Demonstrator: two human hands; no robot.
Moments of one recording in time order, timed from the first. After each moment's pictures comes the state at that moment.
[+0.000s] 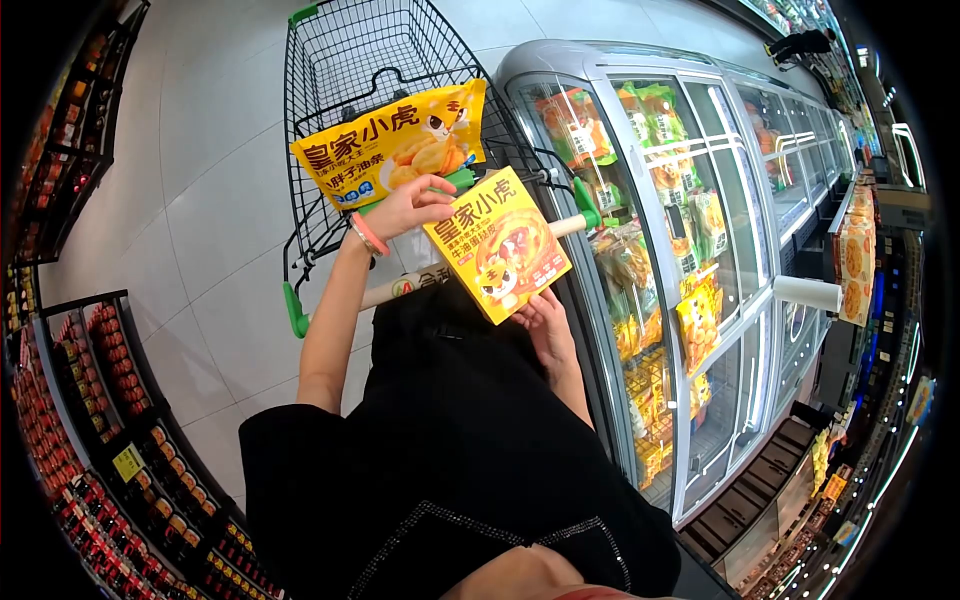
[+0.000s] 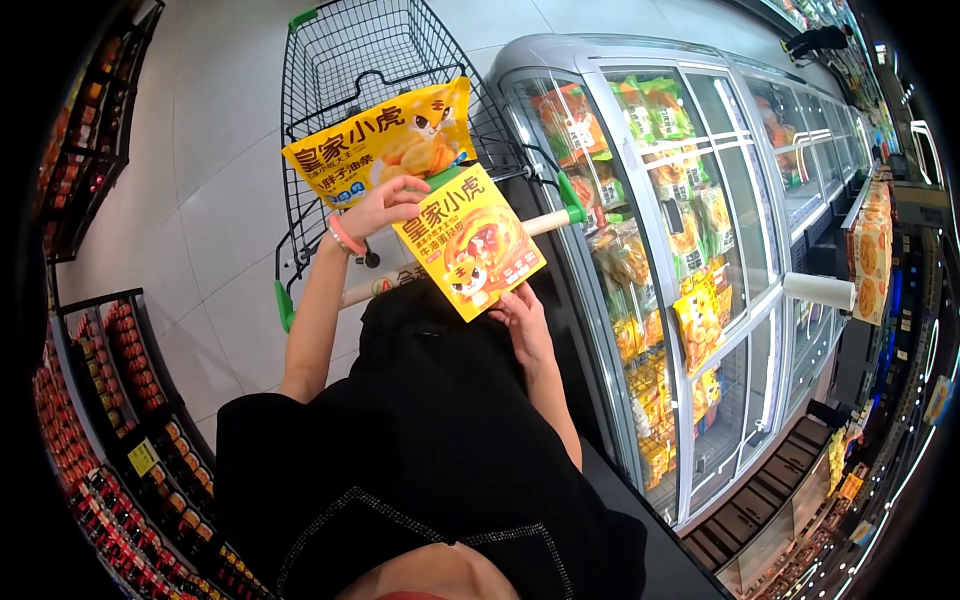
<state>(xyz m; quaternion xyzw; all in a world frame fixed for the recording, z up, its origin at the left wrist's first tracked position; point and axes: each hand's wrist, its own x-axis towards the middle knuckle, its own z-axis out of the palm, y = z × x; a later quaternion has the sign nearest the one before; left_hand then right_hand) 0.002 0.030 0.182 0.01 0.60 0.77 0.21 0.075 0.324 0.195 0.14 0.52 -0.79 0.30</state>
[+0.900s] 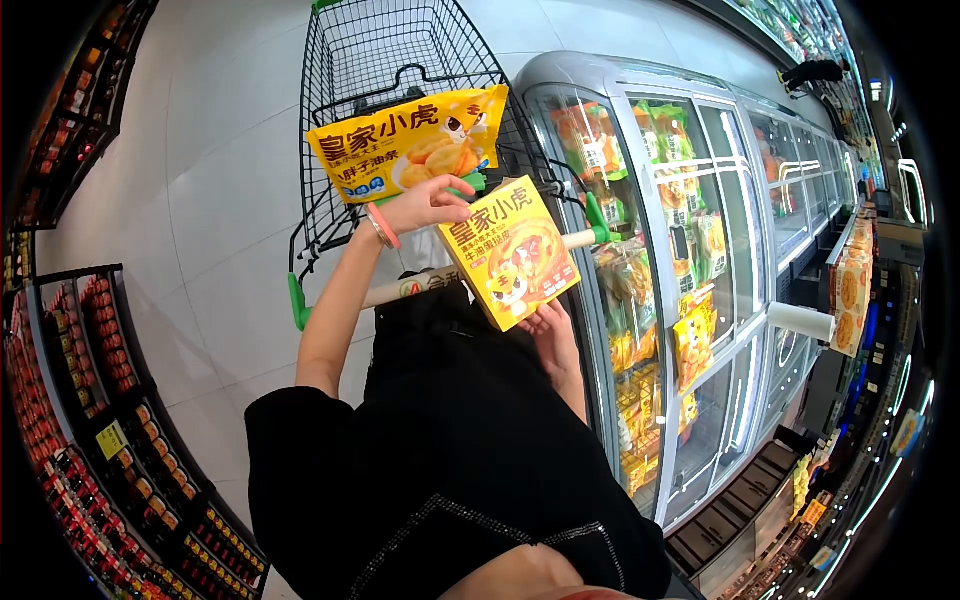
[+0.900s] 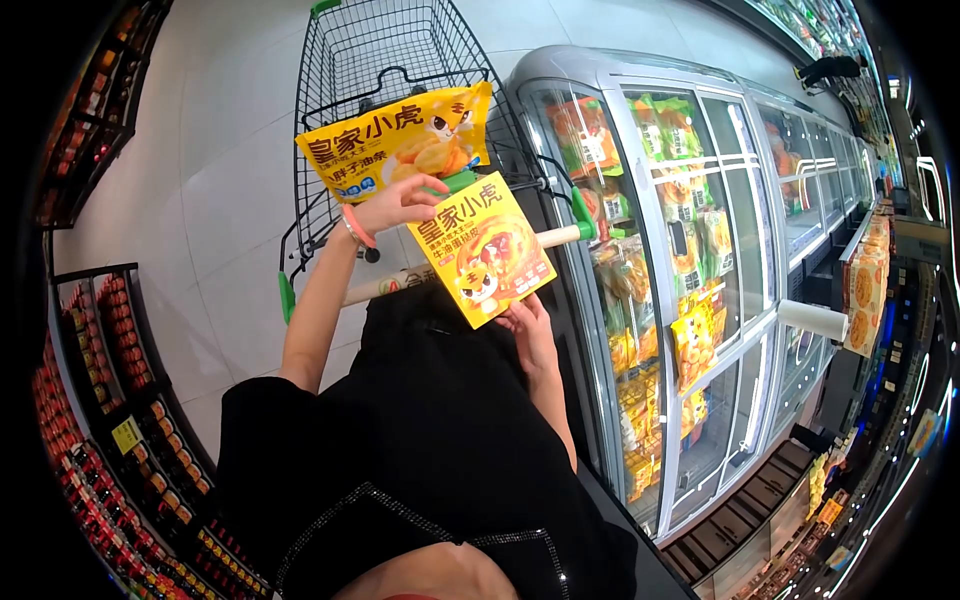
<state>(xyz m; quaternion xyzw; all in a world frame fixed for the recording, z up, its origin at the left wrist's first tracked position) 0.001 0.027 0.191 0.03 0.62 0.75 0.23 0.073 0.326 0.198 0.14 0.53 -0.78 0.30</state>
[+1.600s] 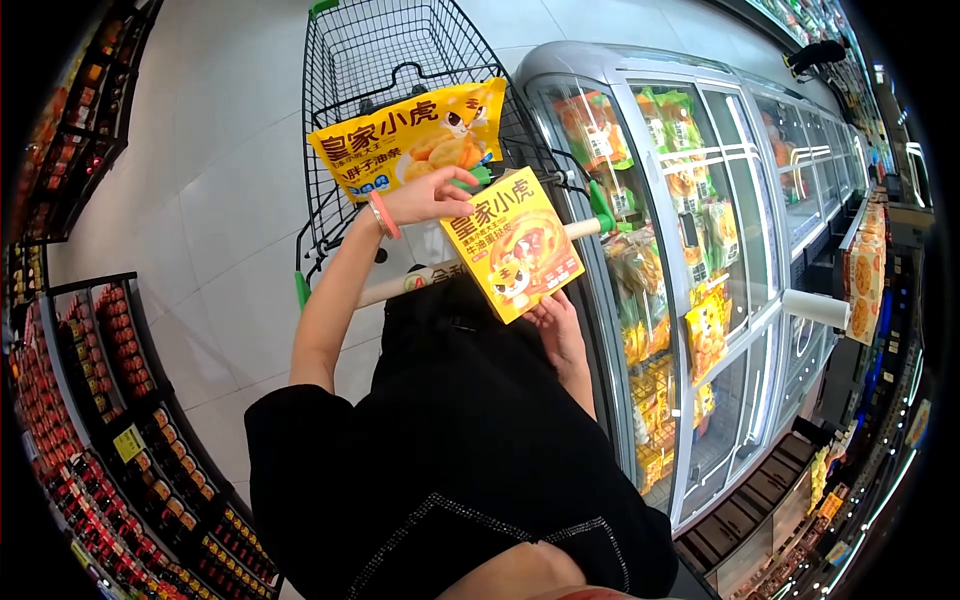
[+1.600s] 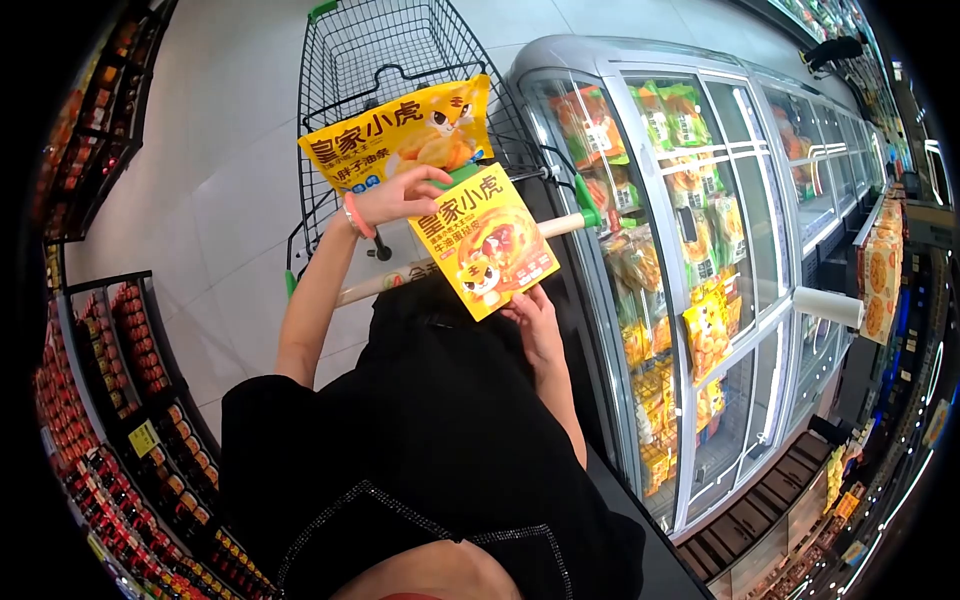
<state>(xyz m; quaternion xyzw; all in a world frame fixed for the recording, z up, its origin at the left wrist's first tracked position) -0.005 0.029 0.206 0.05 0.67 0.70 0.26 0.075 0.329 0.192 0.14 0.53 -0.78 0.29</state>
